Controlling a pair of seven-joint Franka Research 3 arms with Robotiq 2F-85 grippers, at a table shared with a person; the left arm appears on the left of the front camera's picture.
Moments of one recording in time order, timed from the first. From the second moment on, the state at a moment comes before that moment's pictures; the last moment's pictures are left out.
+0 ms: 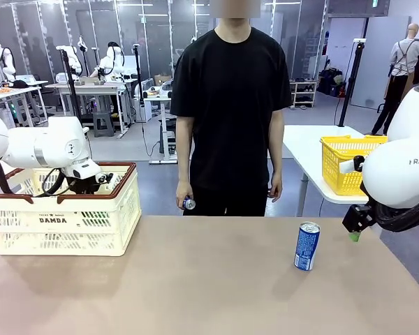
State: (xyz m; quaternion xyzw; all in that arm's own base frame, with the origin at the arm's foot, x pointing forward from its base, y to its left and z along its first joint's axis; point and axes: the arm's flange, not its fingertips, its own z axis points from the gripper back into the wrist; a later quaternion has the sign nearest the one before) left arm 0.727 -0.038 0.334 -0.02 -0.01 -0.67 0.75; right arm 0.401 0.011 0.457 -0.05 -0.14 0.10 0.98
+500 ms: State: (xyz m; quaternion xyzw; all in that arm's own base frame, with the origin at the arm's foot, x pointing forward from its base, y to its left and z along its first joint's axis) left arm 0.730 -0.040 0.317 -0.03 -0.01 -0.67 0.74; right arm 0.401 0.011 0.457 -0.05 -0.14 0.10 0.98
